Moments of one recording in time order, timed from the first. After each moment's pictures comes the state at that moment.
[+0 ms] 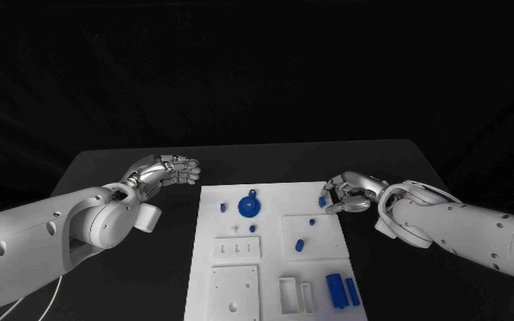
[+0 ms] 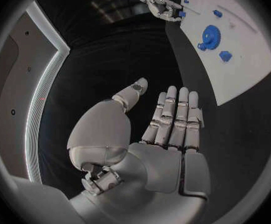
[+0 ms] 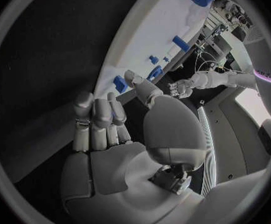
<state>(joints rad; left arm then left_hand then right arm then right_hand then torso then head) 1.32 -0.83 -0.14 1.34 -0.09 -0.16 0.29 1.06 -0.10 0.54 -0.24 0.06 0.73 0.19 0.42 0.33 1.08 0.16 0.10 0.07 0.77 0.18 0.43 0.38 0.05 0.63 0.08 0.31 1.31 1.17 -0.92 -0.09 1.25 -1.15 -0.29 0.16 1.10 -0.17 0.52 -0.28 0.21 0.82 0.15 0.29 0.43 1.15 0.04 1.31 1.26 1.30 -0.07 1.28 1.01 0.20 1.11 -0.06 1.13 1.31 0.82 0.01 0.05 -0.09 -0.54</state>
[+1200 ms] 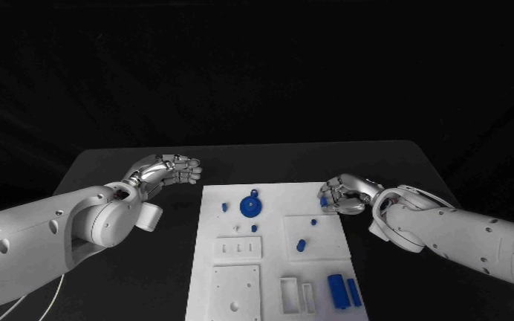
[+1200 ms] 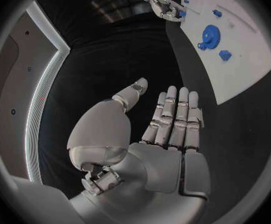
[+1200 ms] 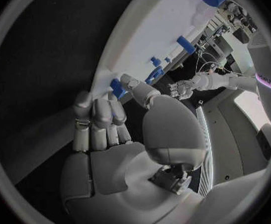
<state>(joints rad) 1.32 -0.84 -0.14 1.34 -0.09 -0.16 0.29 1.06 -0.10 0.54 -0.24 0.06 0.73 0.19 0.42 0.33 1.08 0.16 0.10 0.07 0.77 0.18 0.43 0.38 0.05 0.63 0.08 0.31 1.31 1.15 -0.88 -0.09 1.22 -1.16 -0.34 0.17 1.10 -0.16 0.63 -0.24 0.16 0.85 0.15 0.30 0.43 1.16 0.04 1.31 1.27 1.30 -0.07 1.27 1.02 0.20 1.11 -0.05 1.13 1.31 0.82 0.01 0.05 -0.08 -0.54</state>
